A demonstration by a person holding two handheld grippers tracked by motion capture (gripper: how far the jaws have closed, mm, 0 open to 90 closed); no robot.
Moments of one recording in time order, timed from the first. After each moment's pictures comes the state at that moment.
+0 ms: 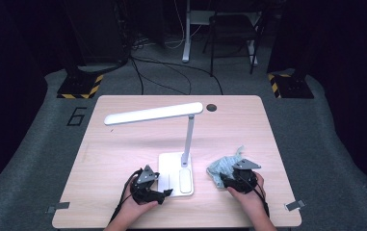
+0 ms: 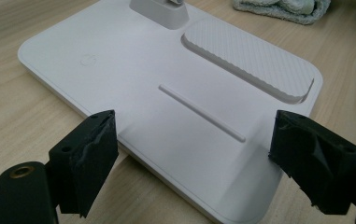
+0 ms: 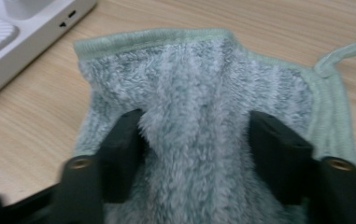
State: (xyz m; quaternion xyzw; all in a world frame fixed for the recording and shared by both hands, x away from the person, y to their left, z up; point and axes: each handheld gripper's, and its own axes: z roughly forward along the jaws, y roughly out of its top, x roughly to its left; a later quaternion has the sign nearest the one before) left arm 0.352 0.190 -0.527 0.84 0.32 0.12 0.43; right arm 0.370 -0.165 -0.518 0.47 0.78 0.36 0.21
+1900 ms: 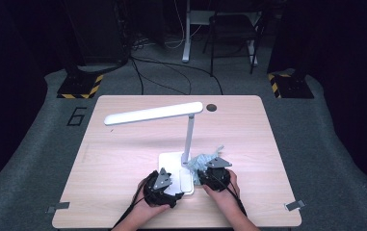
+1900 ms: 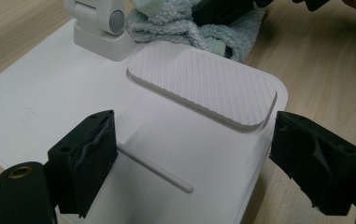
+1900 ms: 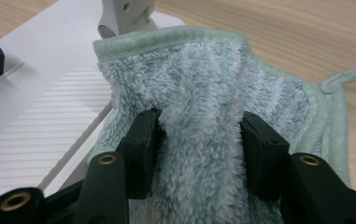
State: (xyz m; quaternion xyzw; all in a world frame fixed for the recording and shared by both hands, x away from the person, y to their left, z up) left arm 0.344 0.148 -0.522 0.86 0.27 0.14 0.42; right arm 0.377 -0.084 -0.515 0.44 0.79 0.36 0.21
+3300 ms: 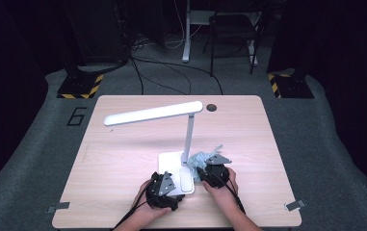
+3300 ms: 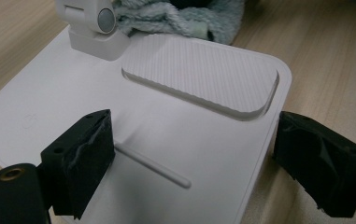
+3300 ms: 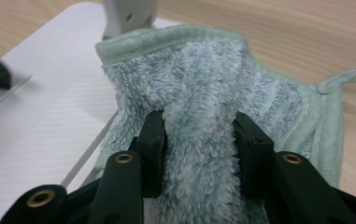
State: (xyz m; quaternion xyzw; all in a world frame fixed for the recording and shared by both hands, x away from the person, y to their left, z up) left arm 0.337 0.140 -0.527 0.87 0.23 0.19 0.39; right arm 0.388 -0.081 -0.514 0.46 0.78 0.38 0.20
